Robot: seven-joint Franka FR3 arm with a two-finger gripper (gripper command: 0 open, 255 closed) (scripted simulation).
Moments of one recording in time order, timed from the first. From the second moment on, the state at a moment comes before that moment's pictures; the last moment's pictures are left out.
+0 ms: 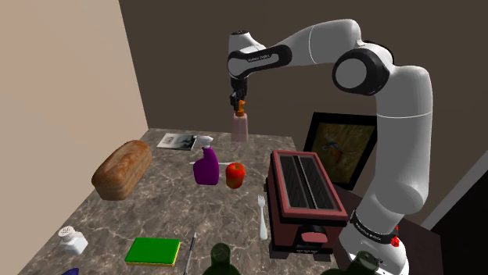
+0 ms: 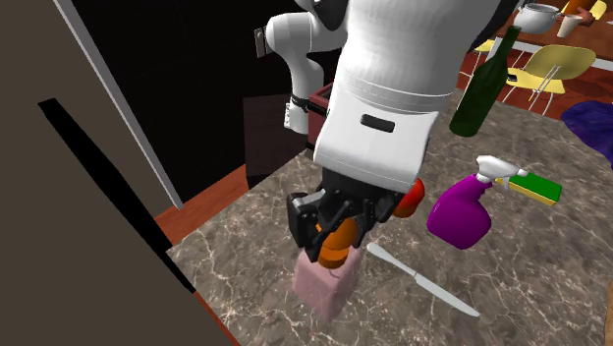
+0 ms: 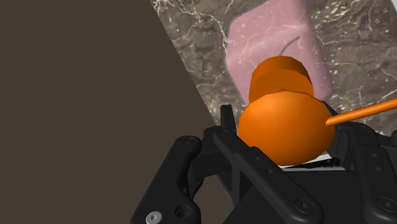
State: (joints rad) arm -0.02 0.38 -0.09 -1.50 -0.14 1.99 -0.29
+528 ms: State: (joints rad) arm -0.01 0.34 -0.08 -1.46 -0.15 1.91 -0.28
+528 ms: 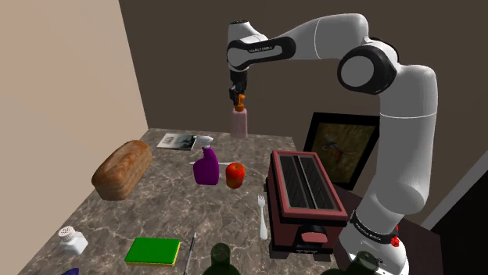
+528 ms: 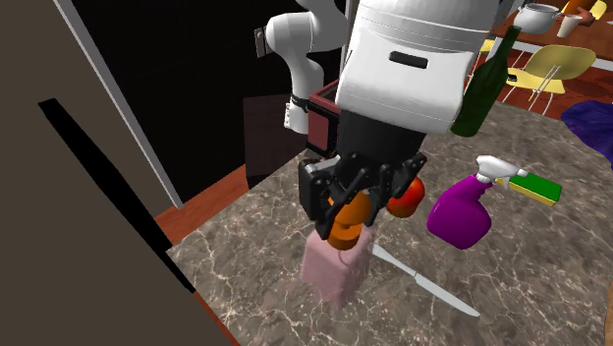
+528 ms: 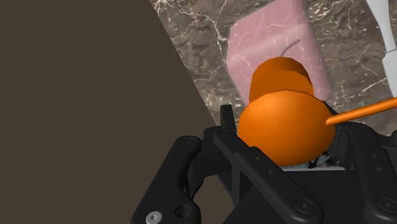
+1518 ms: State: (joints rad) arm 0.19 0.10 0.03 -1.77 -0.21 1.93 0.04
